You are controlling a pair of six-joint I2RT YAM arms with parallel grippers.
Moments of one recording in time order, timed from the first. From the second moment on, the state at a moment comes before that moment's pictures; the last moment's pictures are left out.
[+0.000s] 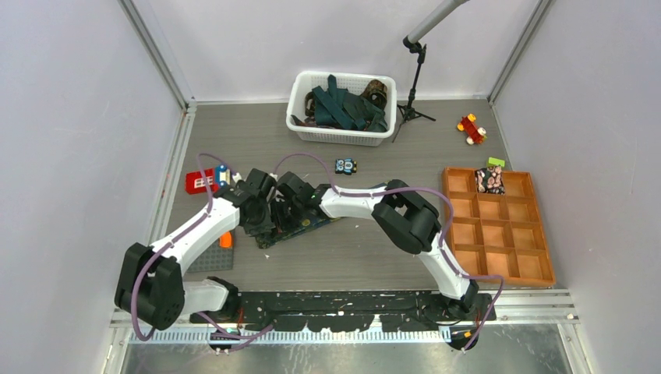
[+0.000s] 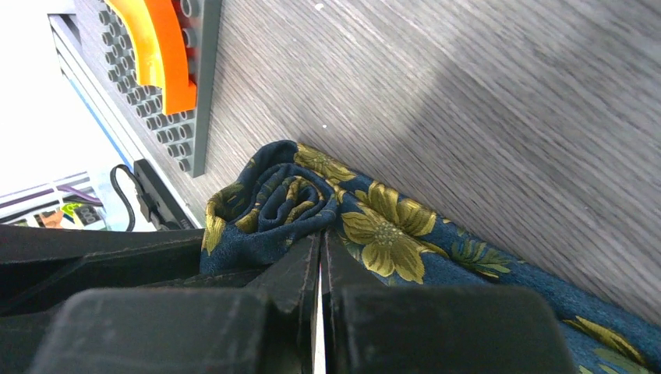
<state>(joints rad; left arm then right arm) -0.43 1.25 0.80 -0.82 -0.15 -0.68 1.02 2.23 1.57 -0.15 -0.41 0.77</state>
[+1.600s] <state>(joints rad) -0.46 1.10 0.81 -0.79 -0.12 -0.70 0.96 2.02 1.57 -0.41 -0.25 0.63</state>
